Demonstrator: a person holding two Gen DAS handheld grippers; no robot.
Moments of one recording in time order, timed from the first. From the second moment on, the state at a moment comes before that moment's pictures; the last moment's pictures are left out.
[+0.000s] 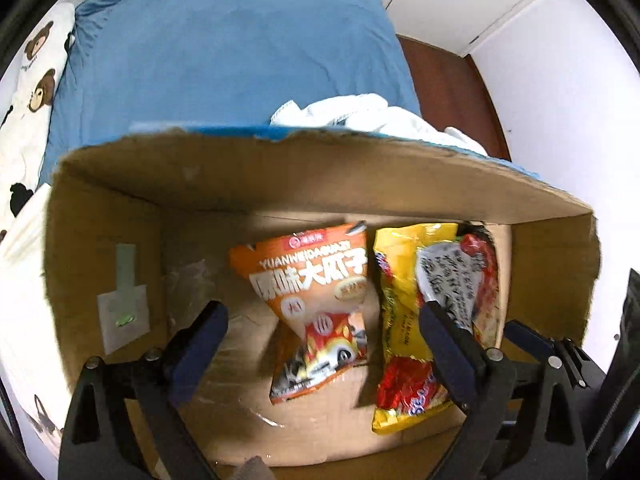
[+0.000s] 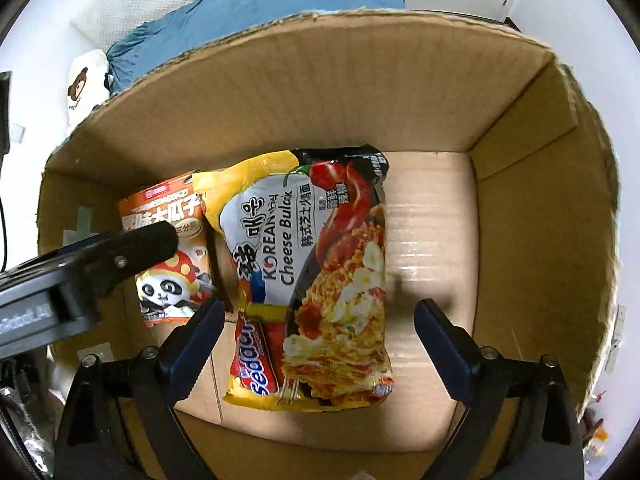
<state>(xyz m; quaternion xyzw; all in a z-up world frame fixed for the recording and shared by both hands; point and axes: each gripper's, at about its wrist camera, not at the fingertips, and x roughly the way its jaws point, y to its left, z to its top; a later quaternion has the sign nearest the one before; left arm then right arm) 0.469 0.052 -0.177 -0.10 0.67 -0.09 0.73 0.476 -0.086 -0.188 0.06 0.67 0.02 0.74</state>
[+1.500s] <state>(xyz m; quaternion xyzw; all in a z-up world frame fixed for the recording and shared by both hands) 0.135 0.105 -0.149 -0.14 0.62 0.04 0.77 0.154 -0.181 -0.164 0.13 0.62 0.00 0.77</state>
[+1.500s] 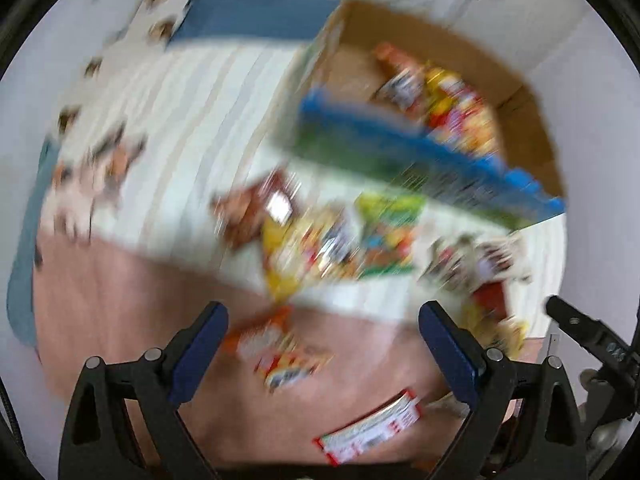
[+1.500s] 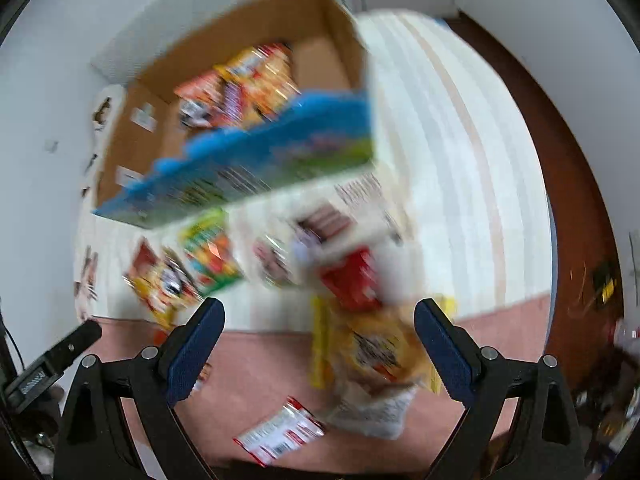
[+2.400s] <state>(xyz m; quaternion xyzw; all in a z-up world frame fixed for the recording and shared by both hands) 0.133 0.081 -0.270 -0.14 0.68 0.01 0.72 0.125 -0.155 -0.228 -0.11 0.68 0.08 0.72</state>
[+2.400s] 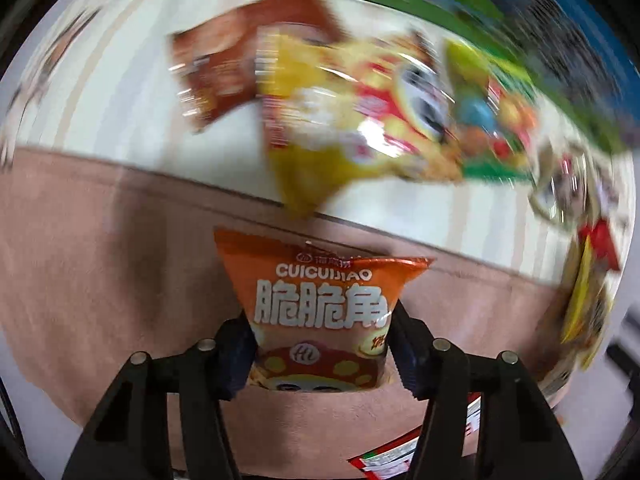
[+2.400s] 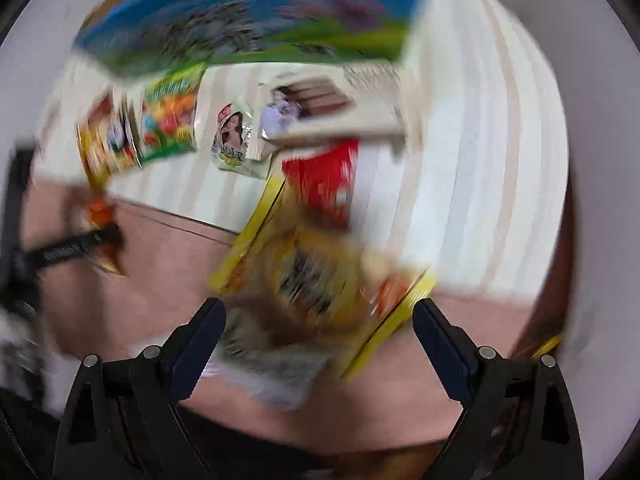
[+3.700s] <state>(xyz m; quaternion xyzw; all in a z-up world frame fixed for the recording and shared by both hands) 0.139 0.035 -0.290 -0.09 0.71 -0.04 0.70 0.170 -0.189 -0.268 0.10 0.69 -0.01 0.71</state>
